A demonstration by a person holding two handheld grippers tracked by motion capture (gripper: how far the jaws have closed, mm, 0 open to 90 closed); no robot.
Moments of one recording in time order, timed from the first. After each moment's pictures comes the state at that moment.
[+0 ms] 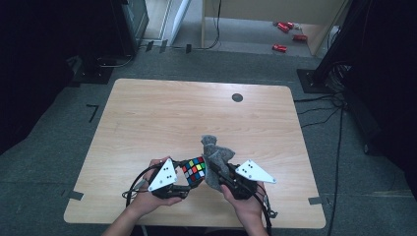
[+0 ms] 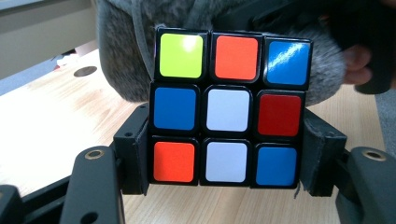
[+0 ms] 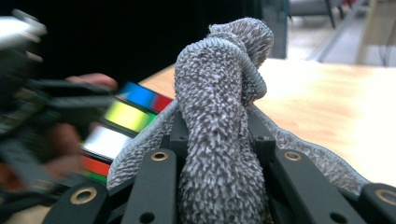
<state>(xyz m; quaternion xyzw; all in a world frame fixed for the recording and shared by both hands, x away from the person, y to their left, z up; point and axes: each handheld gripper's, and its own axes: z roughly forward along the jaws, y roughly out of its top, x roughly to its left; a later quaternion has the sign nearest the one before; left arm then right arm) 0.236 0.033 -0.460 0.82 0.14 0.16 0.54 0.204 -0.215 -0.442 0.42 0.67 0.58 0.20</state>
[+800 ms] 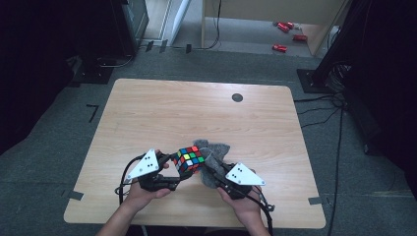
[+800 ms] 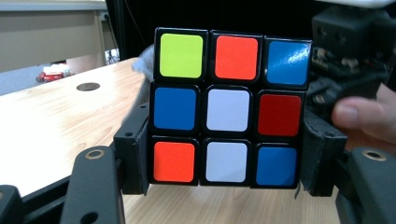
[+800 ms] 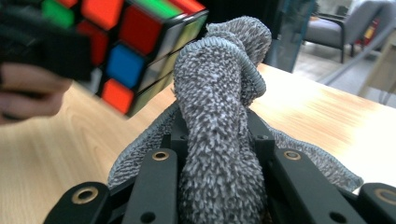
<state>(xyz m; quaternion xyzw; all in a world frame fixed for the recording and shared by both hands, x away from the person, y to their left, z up) 0.251 0.066 -0.444 0.76 0.19 0.10 0.62 0.214 -0.208 -0.465 0.31 0.73 0.56 0.26</state>
